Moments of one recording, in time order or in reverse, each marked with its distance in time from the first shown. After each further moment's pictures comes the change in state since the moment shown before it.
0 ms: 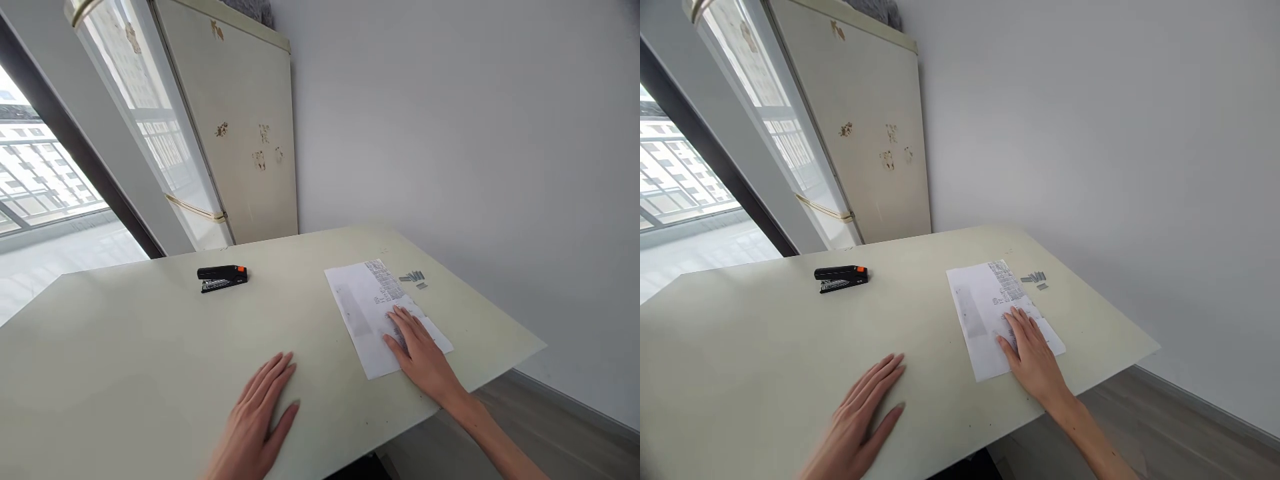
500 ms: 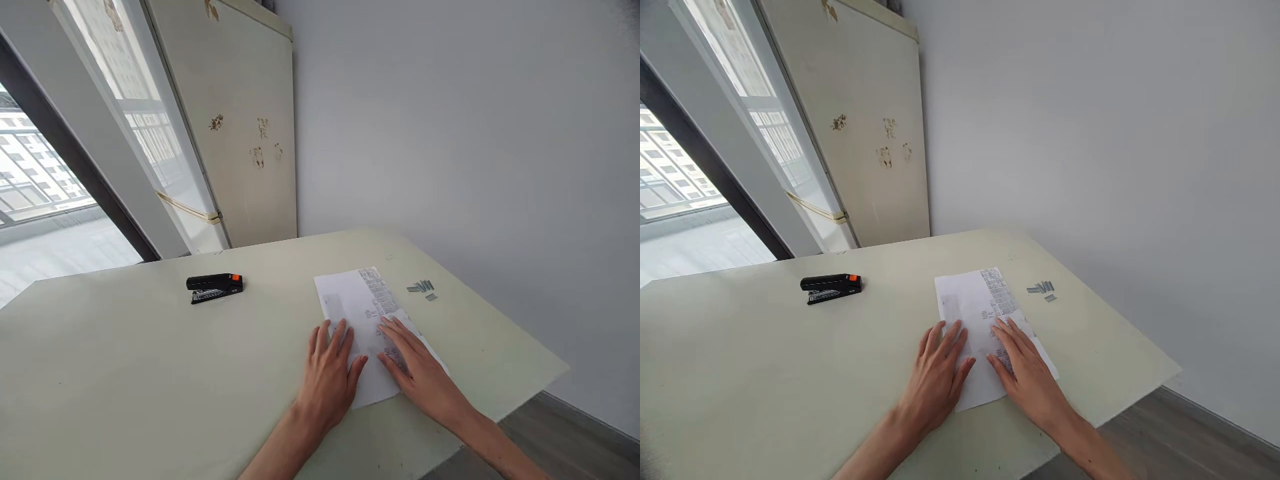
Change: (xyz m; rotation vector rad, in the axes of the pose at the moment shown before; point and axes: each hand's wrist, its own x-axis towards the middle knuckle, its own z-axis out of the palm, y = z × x) left_hand 0.136 0.050 0.065 -0.041 0.019 0.025; right_hand 0.020 -0.020 0.002 0.035 -0.141 -0.059
